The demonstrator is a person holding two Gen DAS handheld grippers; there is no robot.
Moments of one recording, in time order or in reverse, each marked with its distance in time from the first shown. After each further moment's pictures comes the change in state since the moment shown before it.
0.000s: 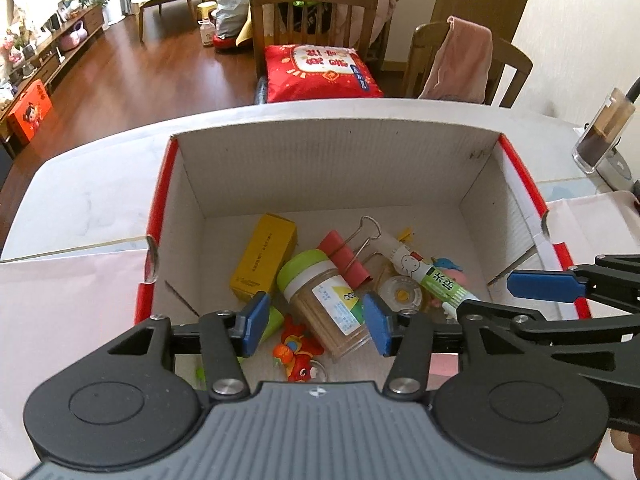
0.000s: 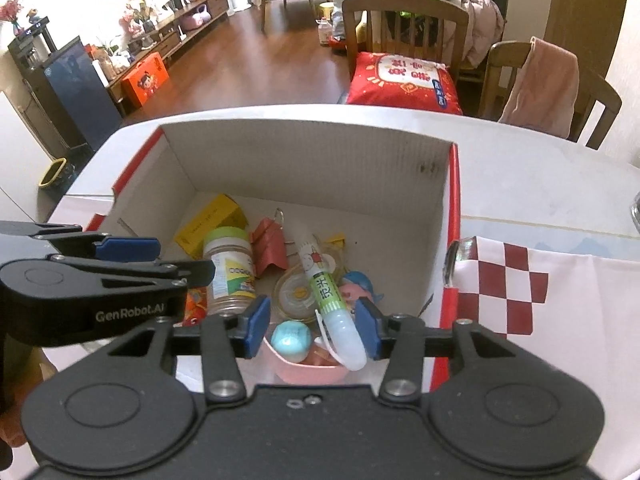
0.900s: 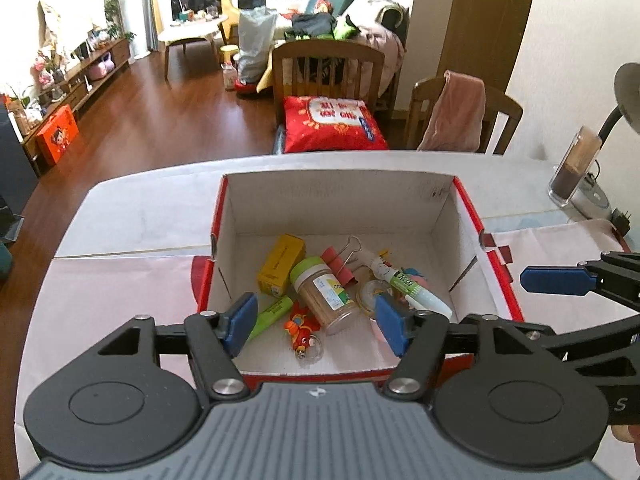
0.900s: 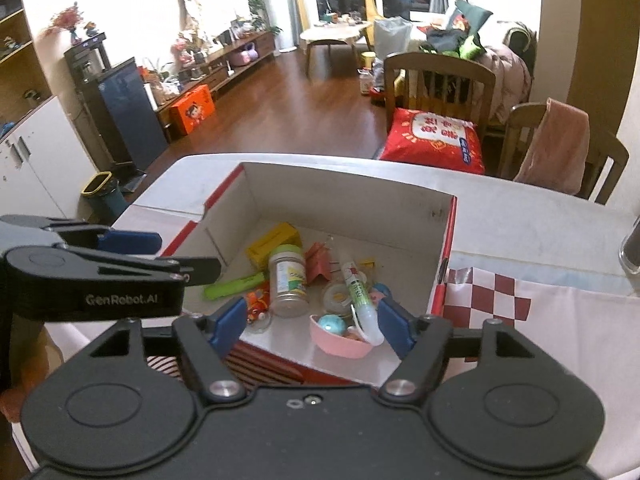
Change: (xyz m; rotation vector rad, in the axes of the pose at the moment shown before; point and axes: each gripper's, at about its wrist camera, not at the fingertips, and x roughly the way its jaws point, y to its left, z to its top) left arm -0.109 -0.013 -0.037 -0.036 -0.154 0.043; right arm -0.091 0.016 -0.028 -0.108 -0.144 0.092
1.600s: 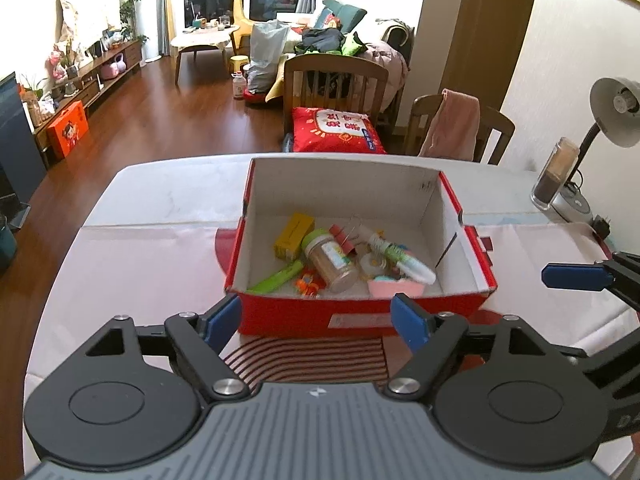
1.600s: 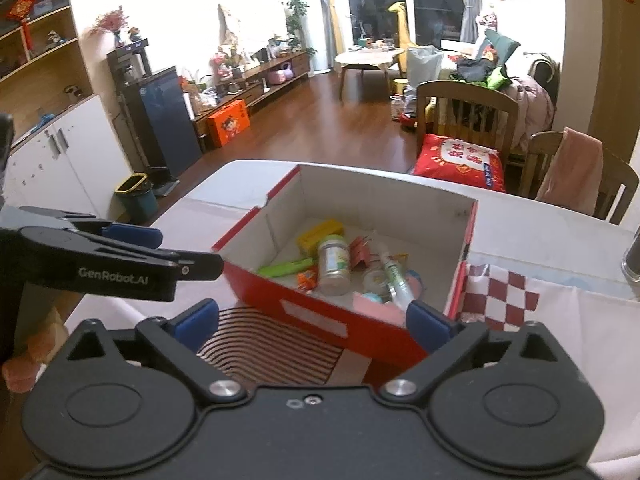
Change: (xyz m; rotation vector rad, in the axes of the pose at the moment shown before) left arm -0.063 0.017 -0.049 -0.042 -0.037 -0.011; right arm -0.051 0.034 -0.046 -0.071 -0.065 0.074
